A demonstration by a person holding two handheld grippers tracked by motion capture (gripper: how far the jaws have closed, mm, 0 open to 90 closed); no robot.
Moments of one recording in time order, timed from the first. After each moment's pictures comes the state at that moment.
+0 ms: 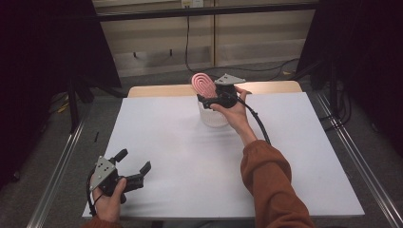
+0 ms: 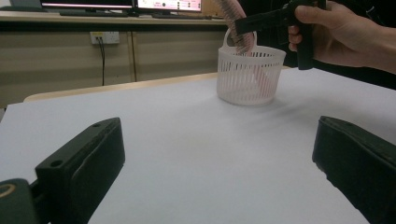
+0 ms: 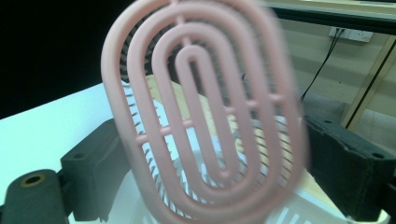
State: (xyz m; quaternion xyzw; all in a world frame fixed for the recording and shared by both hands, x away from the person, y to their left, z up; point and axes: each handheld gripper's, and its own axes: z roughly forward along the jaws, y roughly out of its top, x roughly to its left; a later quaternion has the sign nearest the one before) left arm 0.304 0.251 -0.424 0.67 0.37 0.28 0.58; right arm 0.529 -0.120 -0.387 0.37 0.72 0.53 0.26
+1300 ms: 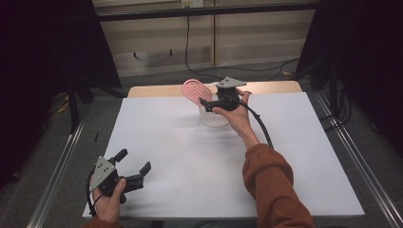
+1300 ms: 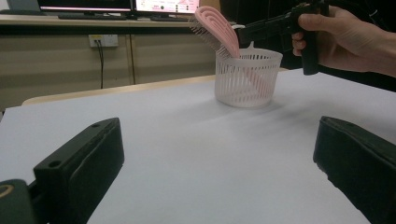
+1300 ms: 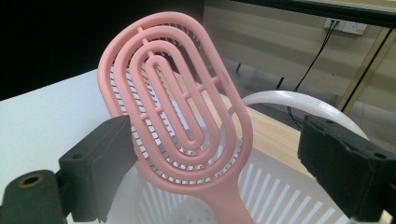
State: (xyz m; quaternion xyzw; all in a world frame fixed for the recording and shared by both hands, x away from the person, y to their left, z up) left arm 0.303 0.250 -0.423 0.67 0.36 0.28 0.58; right arm 0.519 -0.125 -0.389 0.37 0.73 0.51 0.26
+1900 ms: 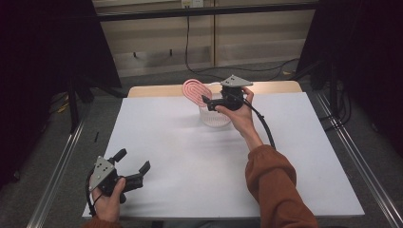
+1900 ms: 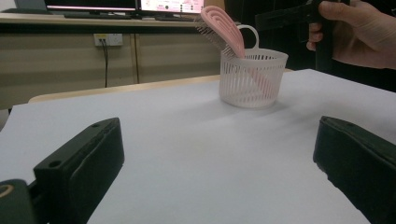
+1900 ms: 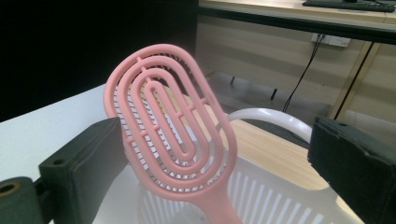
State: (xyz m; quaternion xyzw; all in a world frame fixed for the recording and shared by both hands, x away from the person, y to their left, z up) left arm 0.304 0.251 -0.424 0.67 0.37 0.28 0.58; right arm 0.509 -0.134 -0.377 0.38 0.71 0.53 0.28
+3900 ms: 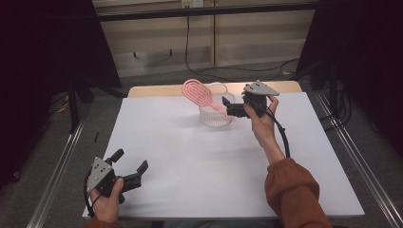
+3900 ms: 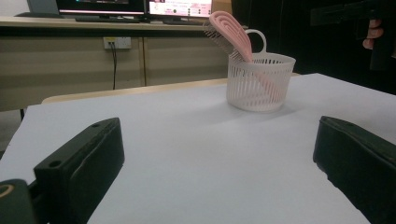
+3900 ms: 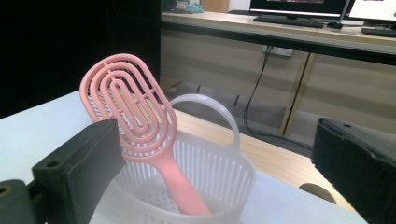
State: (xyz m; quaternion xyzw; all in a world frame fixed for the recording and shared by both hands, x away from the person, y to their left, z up) left arm 0.301 0.255 -0.422 0.66 0.38 0.29 0.58; right arm 0.457 -0.183 -0.363 0.41 0.67 0.51 0.34
